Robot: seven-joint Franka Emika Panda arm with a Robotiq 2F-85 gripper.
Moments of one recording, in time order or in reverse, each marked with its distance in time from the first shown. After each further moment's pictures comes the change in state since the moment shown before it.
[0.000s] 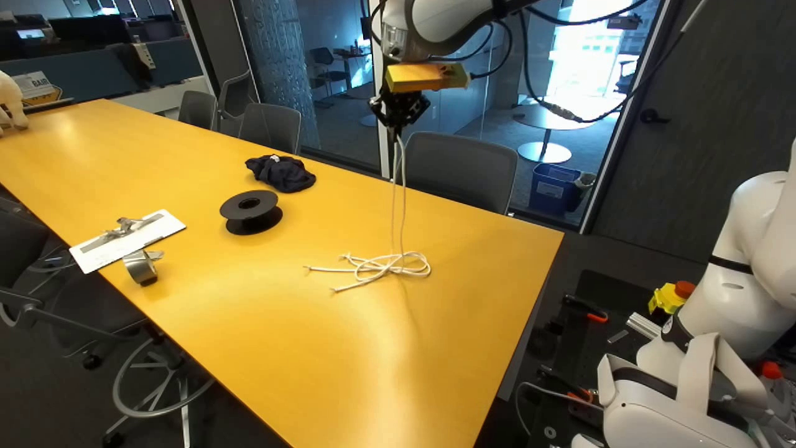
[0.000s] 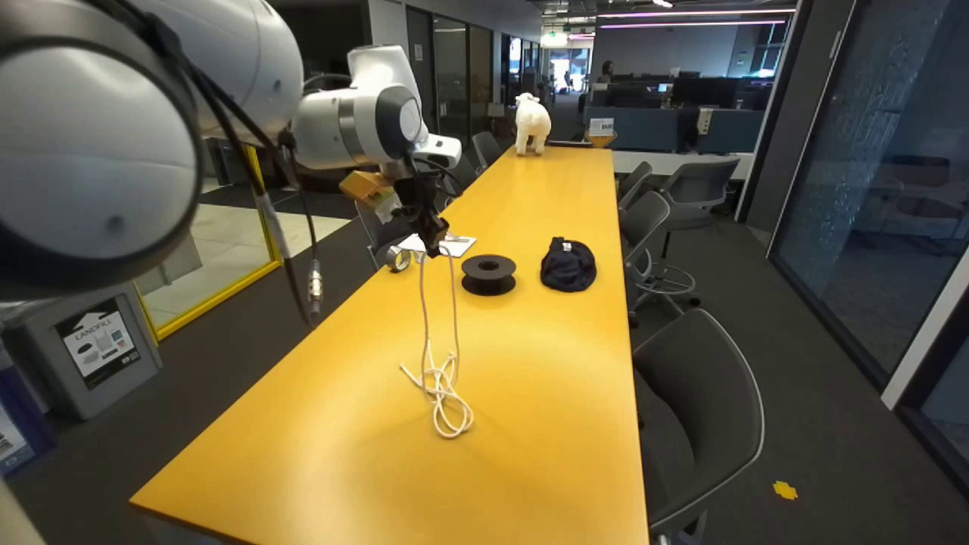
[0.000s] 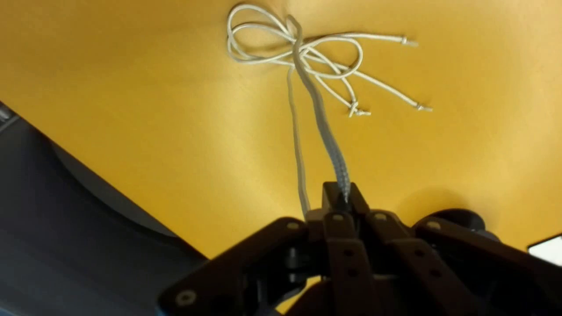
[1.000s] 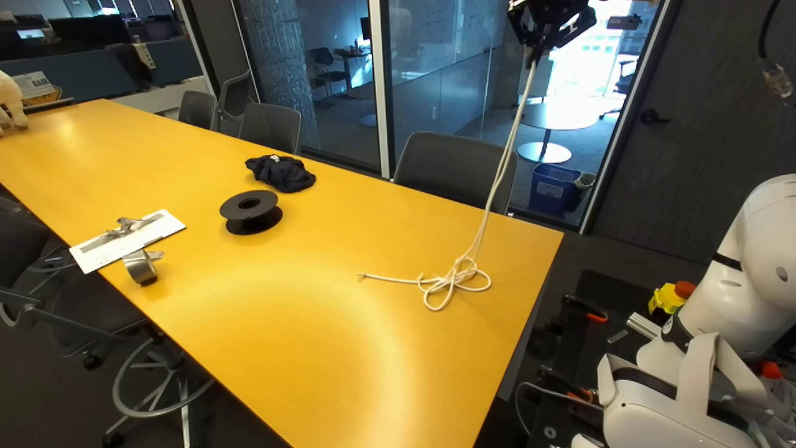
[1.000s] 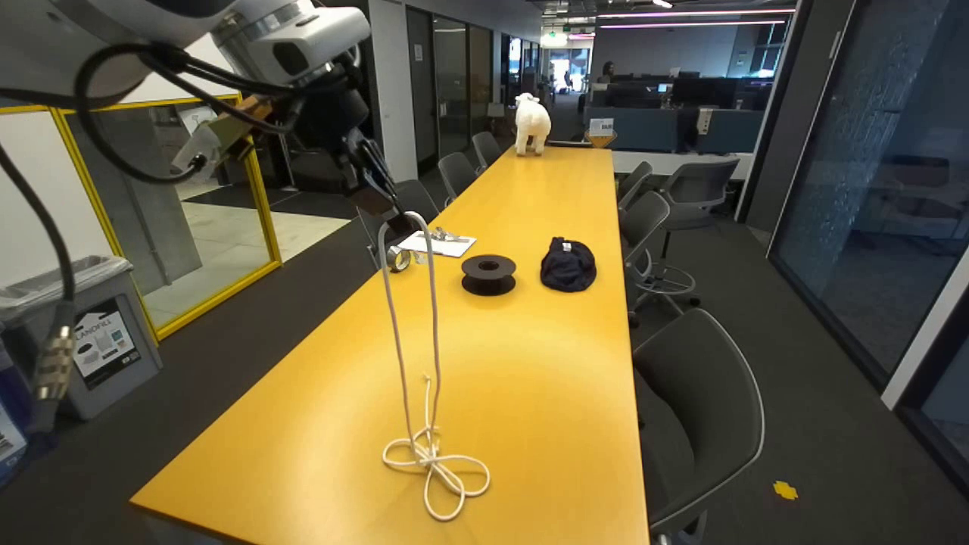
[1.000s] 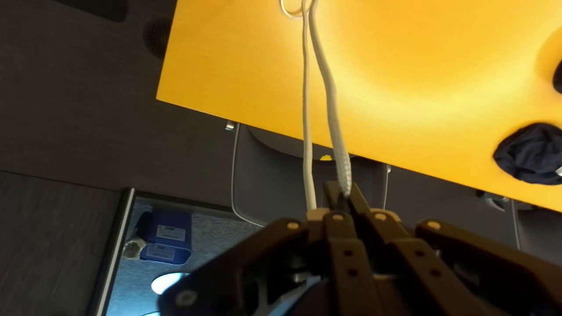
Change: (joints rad) arm -0.189 -0.752 0.177 -0.372 -0.160 -0.335 0.471
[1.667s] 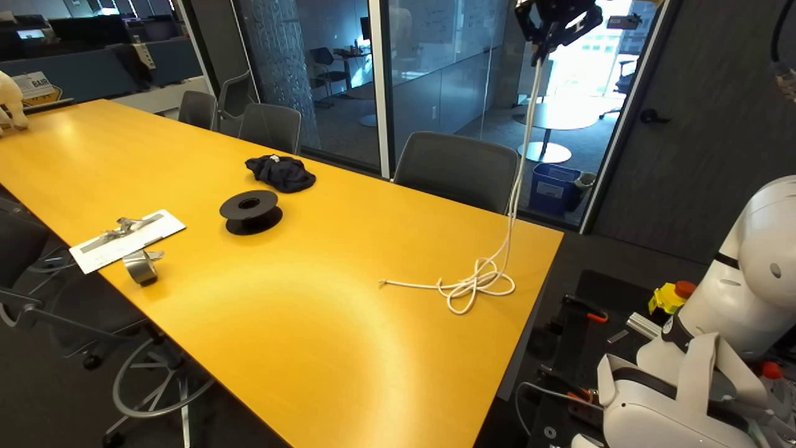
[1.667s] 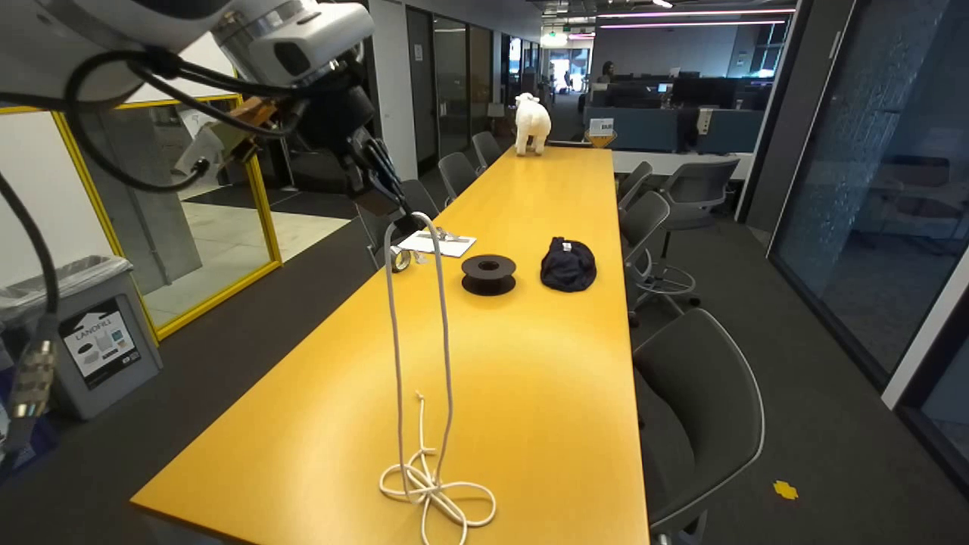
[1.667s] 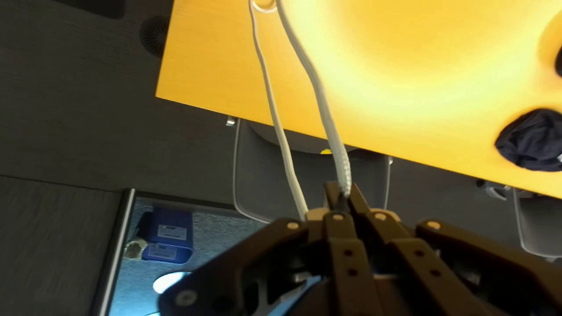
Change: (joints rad) arm -0.048 -0.016 0.012 -0.021 0.018 0.039 -0.015
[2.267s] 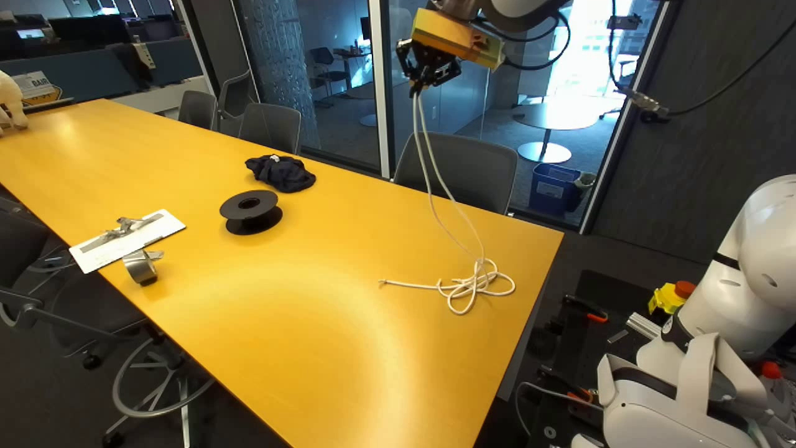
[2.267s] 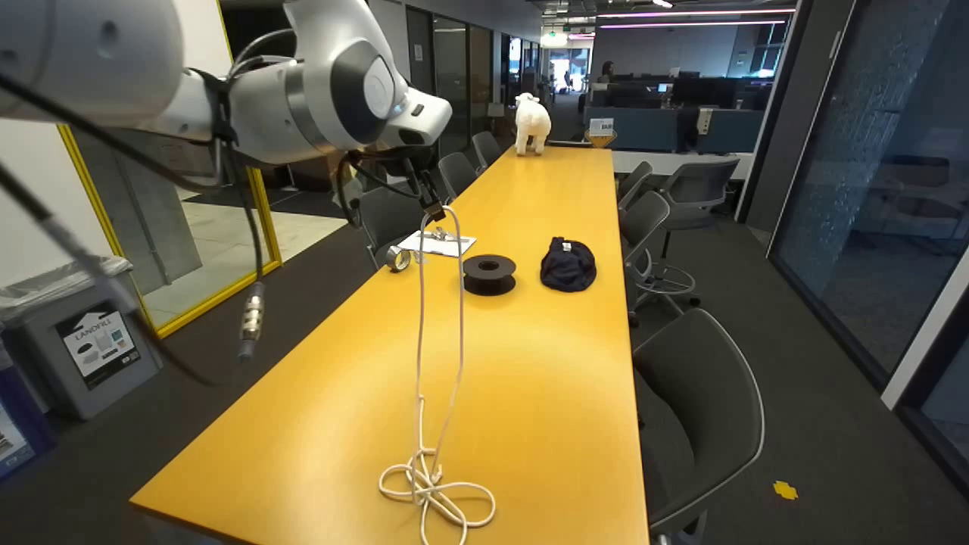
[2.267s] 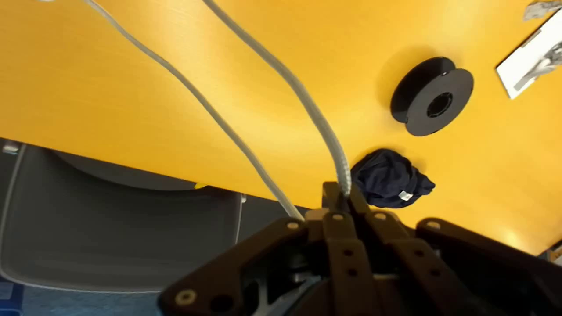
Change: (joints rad) arm 0.023 0.481 -0.020 0.152 0.102 0.542 -0.097
